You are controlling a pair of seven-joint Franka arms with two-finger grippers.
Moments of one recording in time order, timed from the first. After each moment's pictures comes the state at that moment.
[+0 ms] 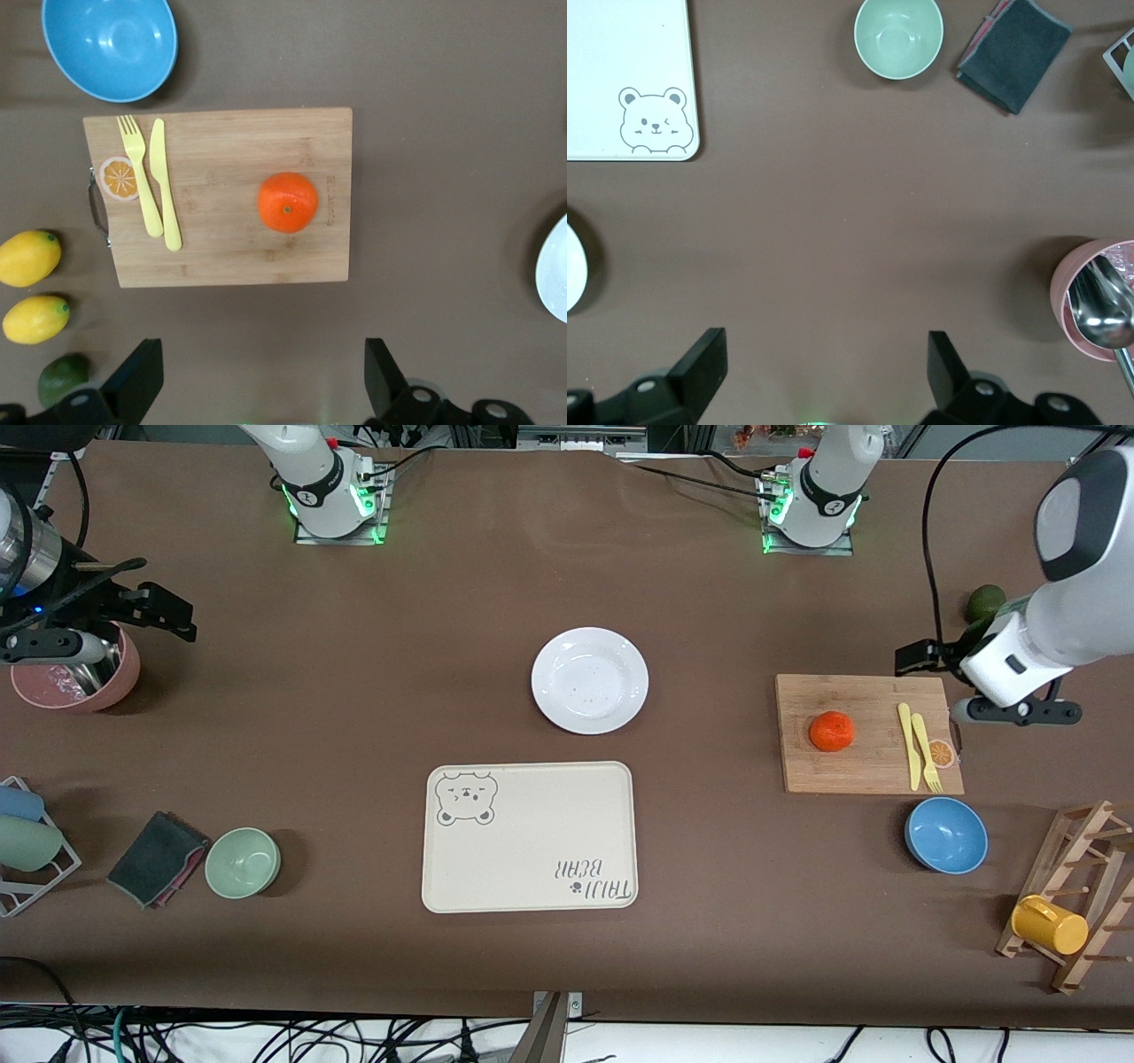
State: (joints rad) left arm -0.10 0.11 0.08 -1.78 -0.02 1.65 0.01; right arm -0.04 0.01 0.11 -1.61 -0.01 1.55 0.03
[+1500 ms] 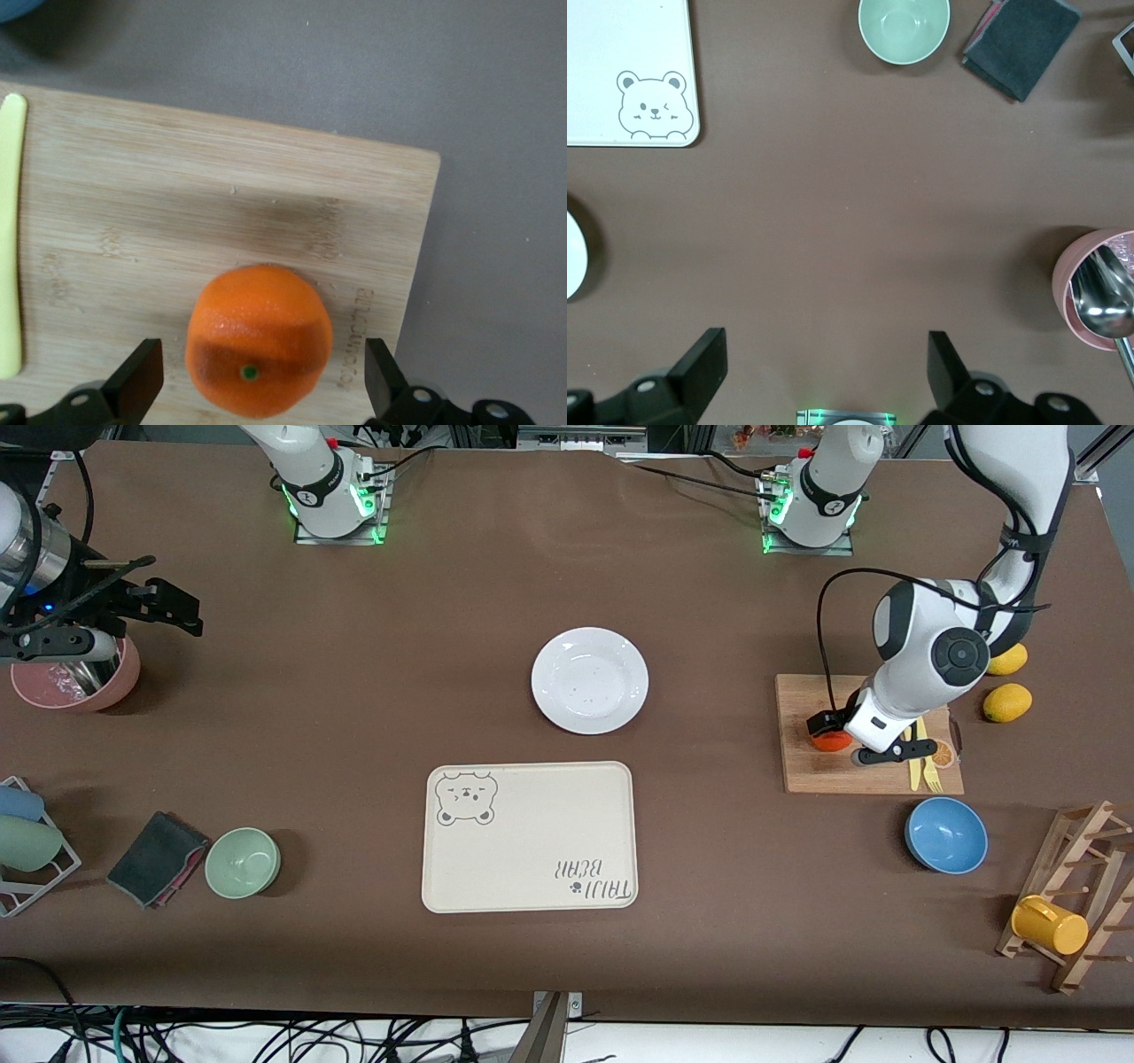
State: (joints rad) left arm -0.14 0.29 0.07 -2.24 -0.02 2.44 -0.22; right arm -0.04 0.01 0.11 -1.61 -0.01 1.52 0.03
